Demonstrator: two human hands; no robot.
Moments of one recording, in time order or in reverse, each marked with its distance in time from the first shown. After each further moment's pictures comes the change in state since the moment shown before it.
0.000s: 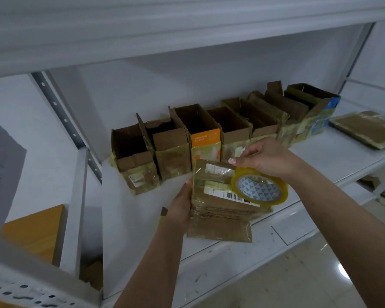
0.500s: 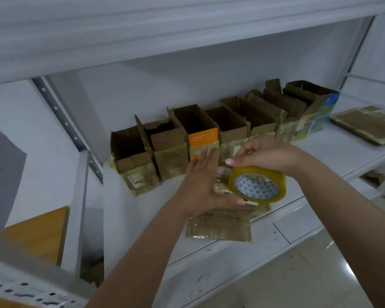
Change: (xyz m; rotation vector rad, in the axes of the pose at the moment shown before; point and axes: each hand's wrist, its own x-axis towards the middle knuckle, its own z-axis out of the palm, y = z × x) left_hand -0.029 0.050 0.044 1.375 -0.256 0.796; right_hand -0.004 -0.007 -0.018 -0.008 -0.189 -0.065
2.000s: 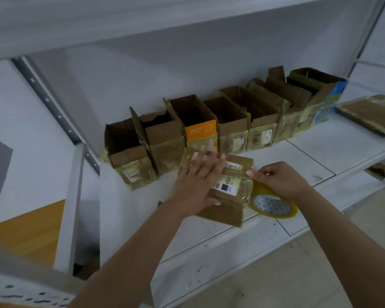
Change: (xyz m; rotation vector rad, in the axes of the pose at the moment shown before) left_hand 0.008 -0.036 0.034 0.587 -0.124 0.039; right_hand 0.011 0.118 0.035 0.017 0.224 0.174
